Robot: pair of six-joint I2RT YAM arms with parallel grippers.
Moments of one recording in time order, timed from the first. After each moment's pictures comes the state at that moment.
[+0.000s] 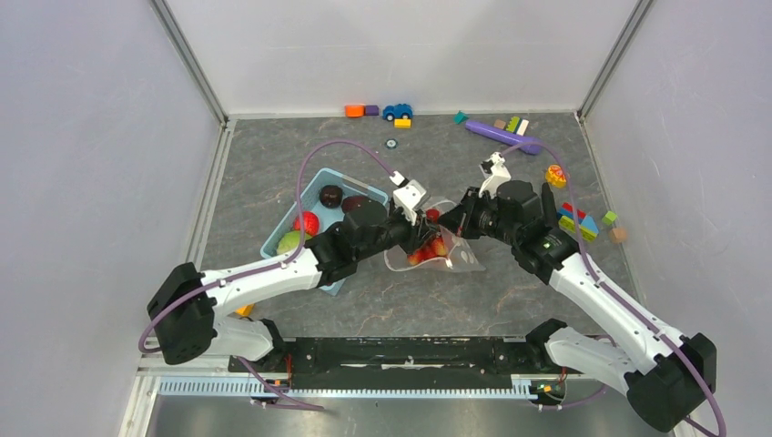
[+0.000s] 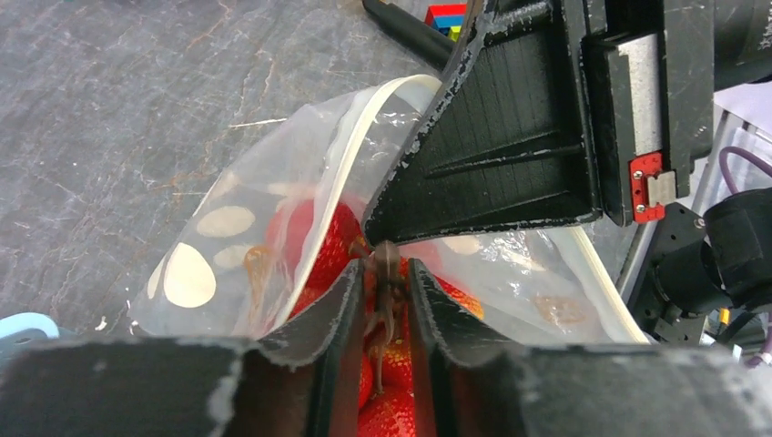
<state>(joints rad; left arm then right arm) -0.98 1.32 0.87 0.24 0.03 -0.15 0.55 1.00 0.80 -0.24 -0.20 0.65</state>
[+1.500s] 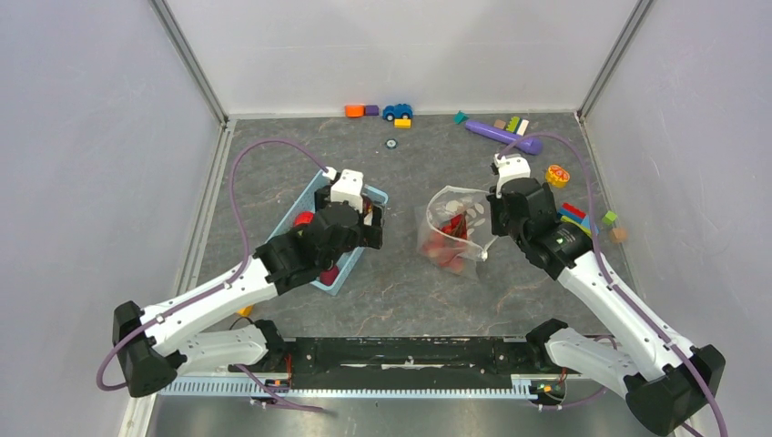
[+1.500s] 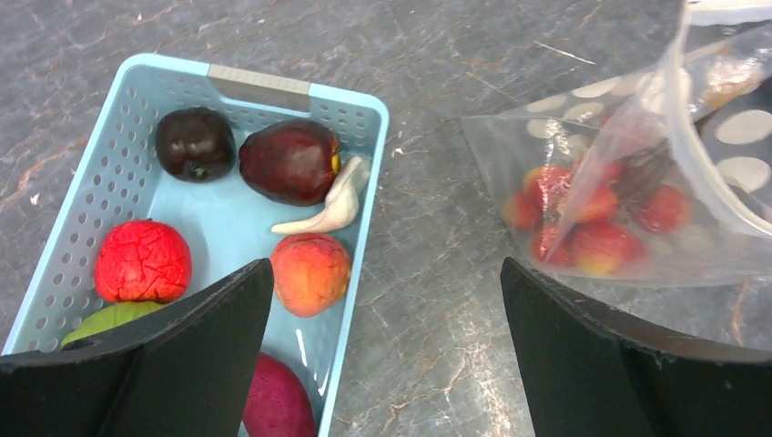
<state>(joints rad) -0.97 1.04 0.92 -0.37 -0.57 -0.36 0.51 0.97 0.91 -0.57 0.32 0.17</state>
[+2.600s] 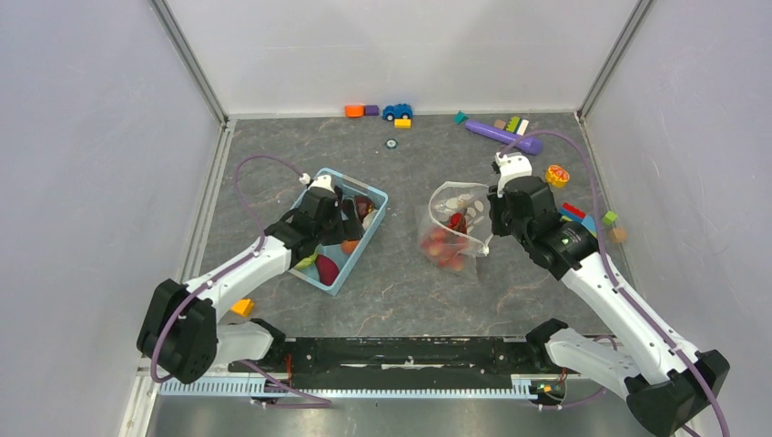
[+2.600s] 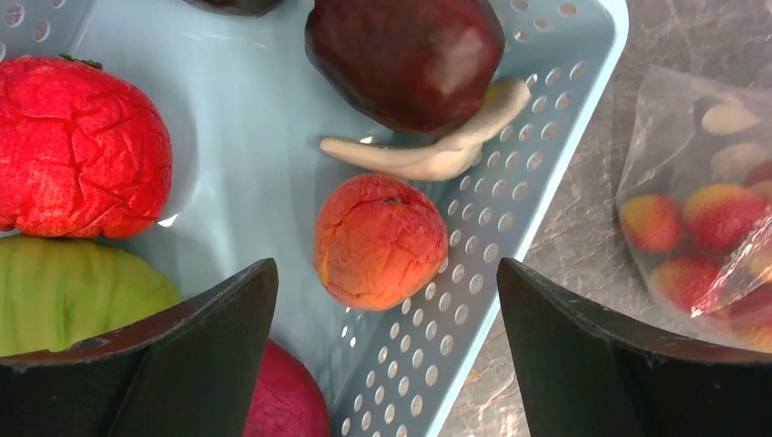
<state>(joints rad) -0.53 1.25 0.74 -0.28 -0.15 -0.56 0.51 0.97 0.95 -0.63 0.29 0.16</state>
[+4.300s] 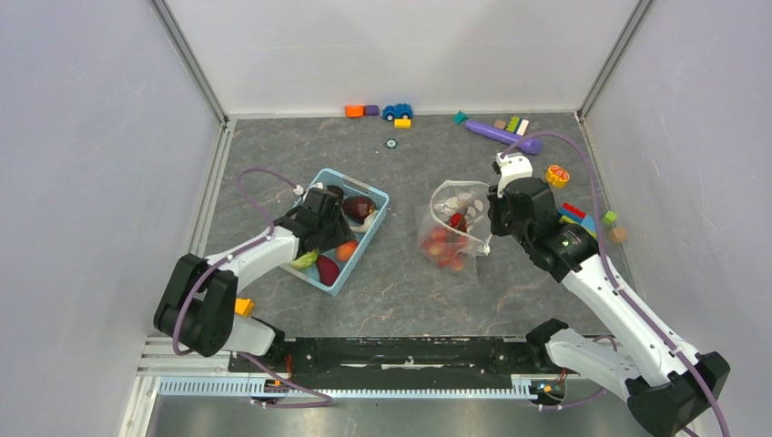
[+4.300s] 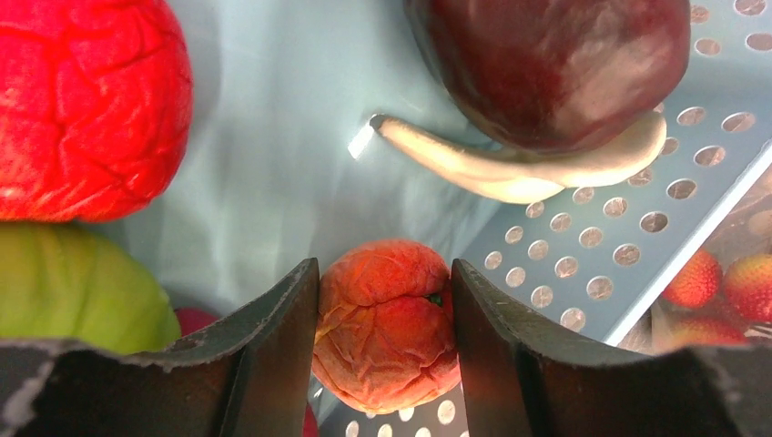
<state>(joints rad) -0.45 1.41 0.73 -0.24 -0.08 -0.76 0.51 0.95 0.93 -0.59 0.27 0.17</state>
